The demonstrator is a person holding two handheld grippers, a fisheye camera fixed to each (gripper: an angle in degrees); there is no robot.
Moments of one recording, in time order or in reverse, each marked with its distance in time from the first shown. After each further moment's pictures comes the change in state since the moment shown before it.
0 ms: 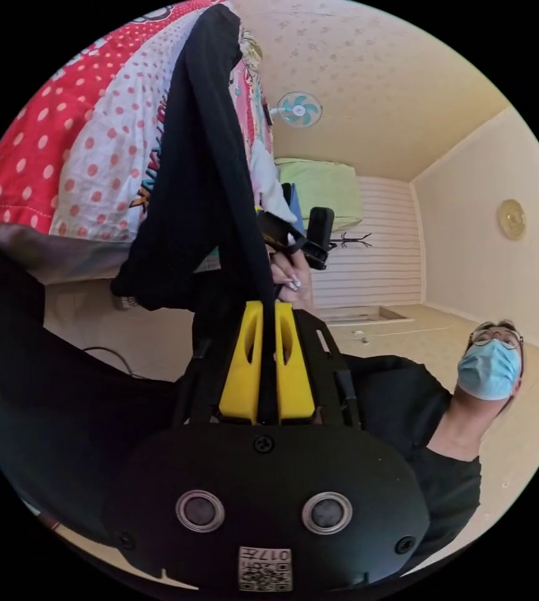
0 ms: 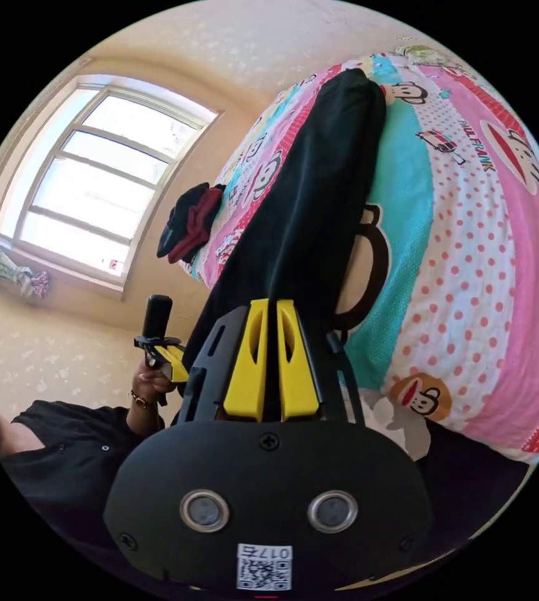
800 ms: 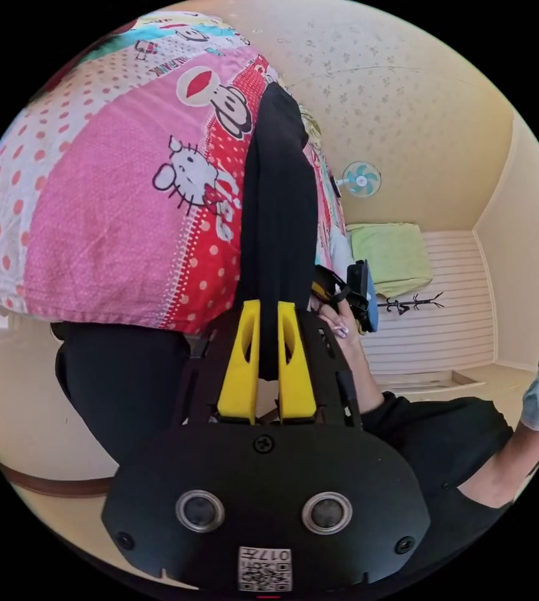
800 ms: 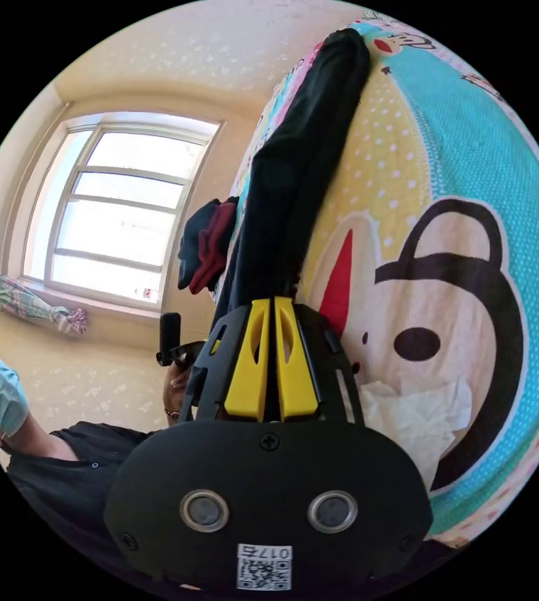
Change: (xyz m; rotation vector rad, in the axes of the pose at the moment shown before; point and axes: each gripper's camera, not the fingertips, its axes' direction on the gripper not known) left arm -0.014 -0.052 -0.155 0.298 -0.367 -0.090; right arm 0.065 -0.055 0.142 -0.019 -0.264 0.099
